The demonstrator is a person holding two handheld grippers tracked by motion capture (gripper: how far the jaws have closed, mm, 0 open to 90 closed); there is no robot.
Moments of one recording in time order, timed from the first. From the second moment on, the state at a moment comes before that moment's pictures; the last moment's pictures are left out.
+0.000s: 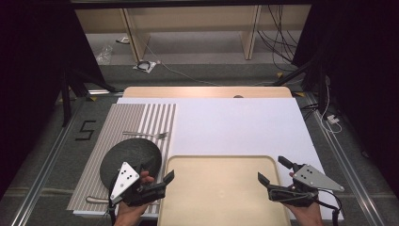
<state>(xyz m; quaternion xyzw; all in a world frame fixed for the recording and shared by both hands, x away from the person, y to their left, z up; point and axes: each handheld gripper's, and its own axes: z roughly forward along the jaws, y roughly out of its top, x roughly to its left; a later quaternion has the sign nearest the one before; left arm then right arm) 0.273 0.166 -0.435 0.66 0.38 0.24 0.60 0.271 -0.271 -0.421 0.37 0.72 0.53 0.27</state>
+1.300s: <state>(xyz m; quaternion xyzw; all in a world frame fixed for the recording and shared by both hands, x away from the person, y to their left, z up) 0.278 0.202 -0.414 0.73 0.40 0.22 0.51 0.270 -0.269 -0.421 0.36 0.72 0.53 0.27</state>
